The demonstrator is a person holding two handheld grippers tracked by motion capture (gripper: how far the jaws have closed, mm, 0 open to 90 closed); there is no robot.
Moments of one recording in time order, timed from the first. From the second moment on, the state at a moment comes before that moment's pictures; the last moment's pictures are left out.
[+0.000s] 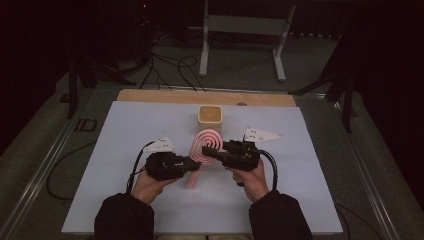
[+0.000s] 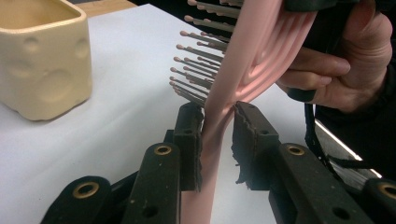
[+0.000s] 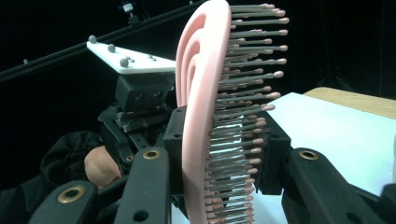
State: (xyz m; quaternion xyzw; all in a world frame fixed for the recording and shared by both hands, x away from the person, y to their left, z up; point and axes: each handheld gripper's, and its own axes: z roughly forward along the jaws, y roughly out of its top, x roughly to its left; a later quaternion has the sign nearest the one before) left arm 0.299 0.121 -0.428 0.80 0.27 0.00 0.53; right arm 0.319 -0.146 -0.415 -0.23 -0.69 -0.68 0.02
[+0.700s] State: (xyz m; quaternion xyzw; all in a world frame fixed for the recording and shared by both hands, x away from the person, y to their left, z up) left arm 0.299 0.126 -0.432 0.79 0.29 0.02 0.54; right arm 0.317 -0.144 -0.412 -0.26 -0.68 -0.68 -0.01
